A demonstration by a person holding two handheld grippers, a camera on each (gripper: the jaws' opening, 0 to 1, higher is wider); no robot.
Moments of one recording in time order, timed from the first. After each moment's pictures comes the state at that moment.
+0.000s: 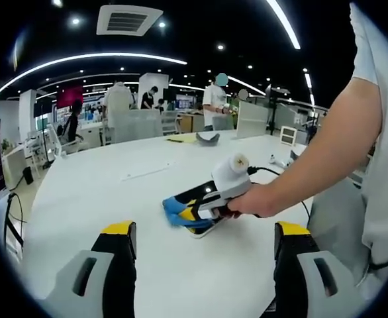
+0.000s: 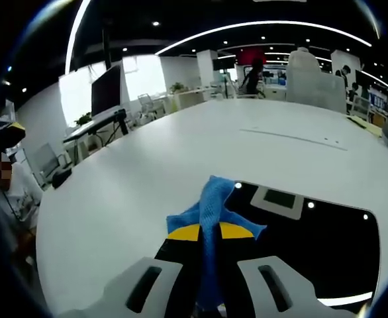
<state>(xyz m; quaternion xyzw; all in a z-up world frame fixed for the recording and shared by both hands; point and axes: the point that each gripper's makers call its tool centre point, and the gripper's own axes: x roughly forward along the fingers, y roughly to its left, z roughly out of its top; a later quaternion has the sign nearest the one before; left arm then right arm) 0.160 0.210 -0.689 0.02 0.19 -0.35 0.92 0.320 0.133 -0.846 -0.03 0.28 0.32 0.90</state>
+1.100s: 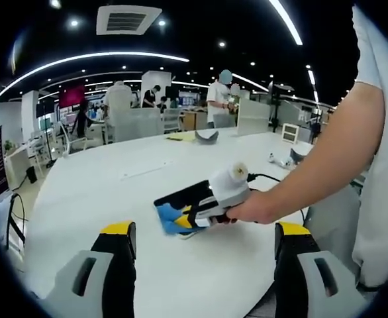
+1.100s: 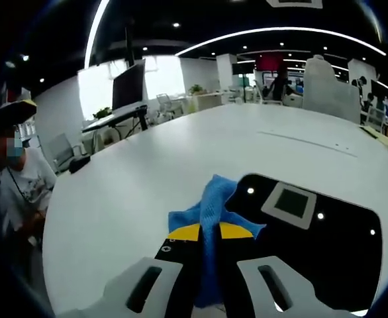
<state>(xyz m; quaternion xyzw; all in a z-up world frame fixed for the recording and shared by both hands) 0.140 0.178 -0.680 0.03 0.20 -0.34 0.92 0.289 0.132 -0.842 -0.05 0.26 0.38 0.89</state>
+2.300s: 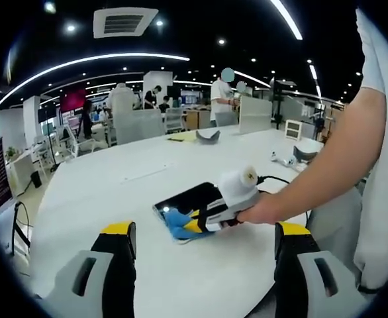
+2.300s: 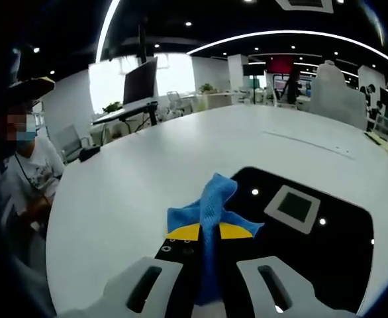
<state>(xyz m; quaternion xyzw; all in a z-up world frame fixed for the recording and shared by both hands) 0.141 0.158 -0.672 0.05 0.20 -0.32 0.92 0.273 0.107 -0.842 -0.07 0.25 0.40 0.88</state>
